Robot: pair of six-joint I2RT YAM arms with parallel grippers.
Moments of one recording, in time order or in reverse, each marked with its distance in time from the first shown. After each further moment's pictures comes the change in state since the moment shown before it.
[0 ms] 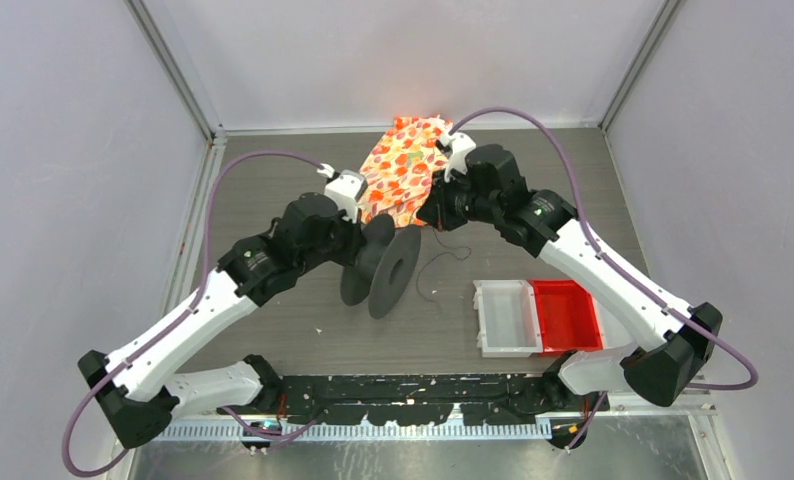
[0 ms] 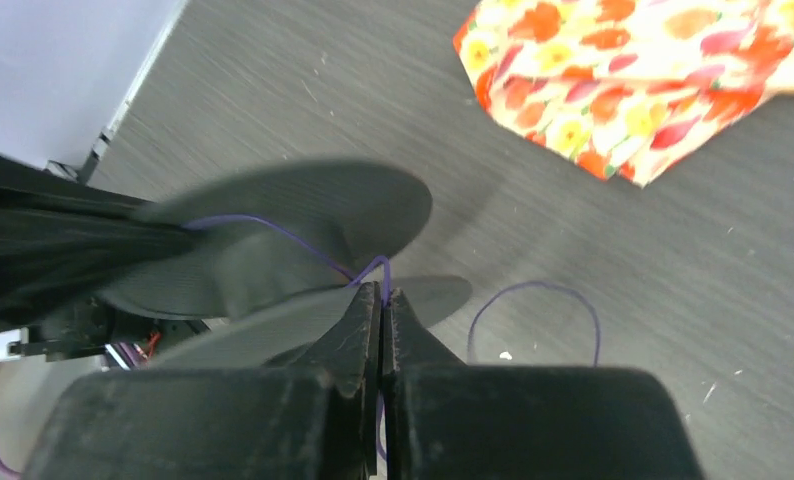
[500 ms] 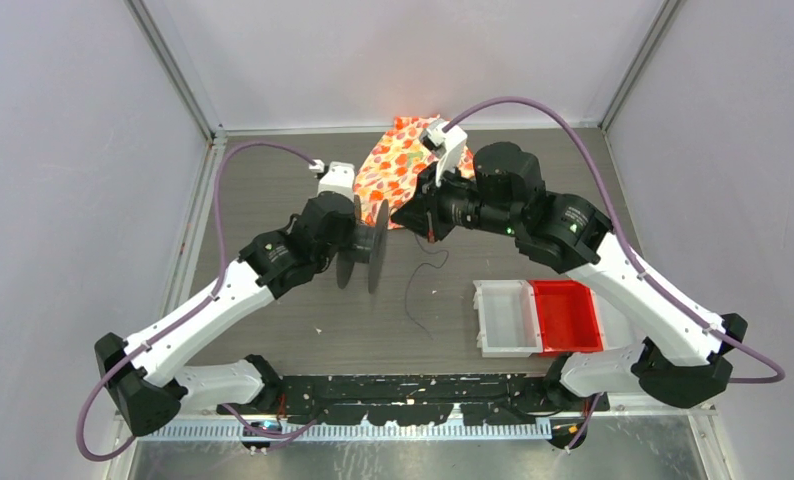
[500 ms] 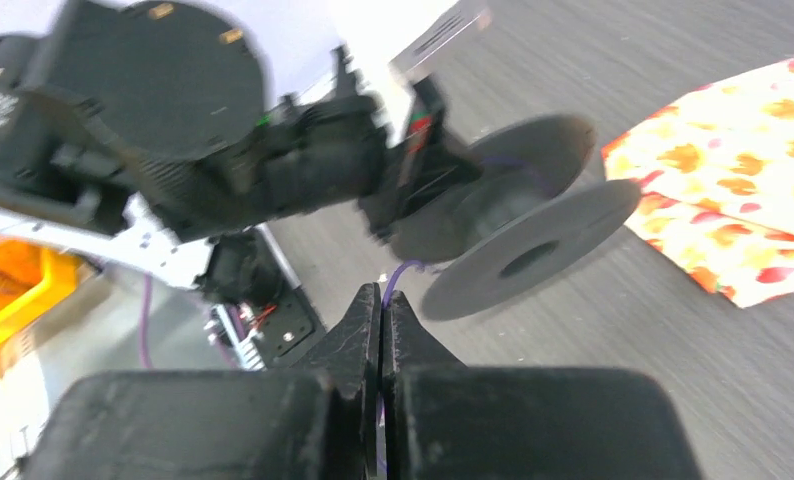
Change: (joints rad) left arm -0.002 0.058 -0.008 0.053 -0.406 -0.101; right arm 0.266 -0.049 0.237 -0.103 0.024 -0.019
